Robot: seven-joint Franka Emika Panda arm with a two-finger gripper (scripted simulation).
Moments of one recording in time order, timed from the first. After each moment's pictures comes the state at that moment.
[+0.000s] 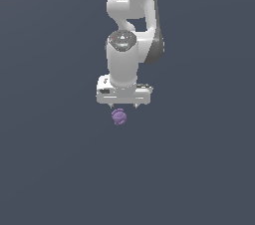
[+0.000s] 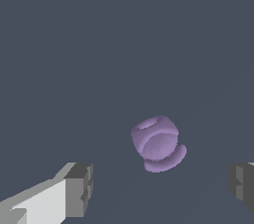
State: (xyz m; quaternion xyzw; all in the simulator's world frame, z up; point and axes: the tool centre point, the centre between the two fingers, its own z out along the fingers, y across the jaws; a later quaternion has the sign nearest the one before) arm -0.005 -0.015 0.164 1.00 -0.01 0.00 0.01
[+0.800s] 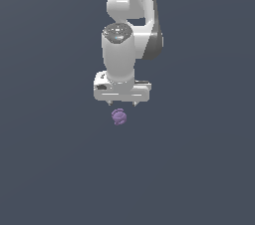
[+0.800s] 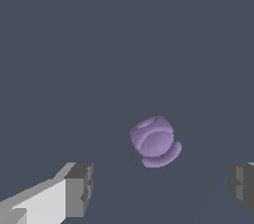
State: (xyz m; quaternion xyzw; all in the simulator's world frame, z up) arm -0.004 -0.020 0.180 1.00 -0.03 0.01 -0.01
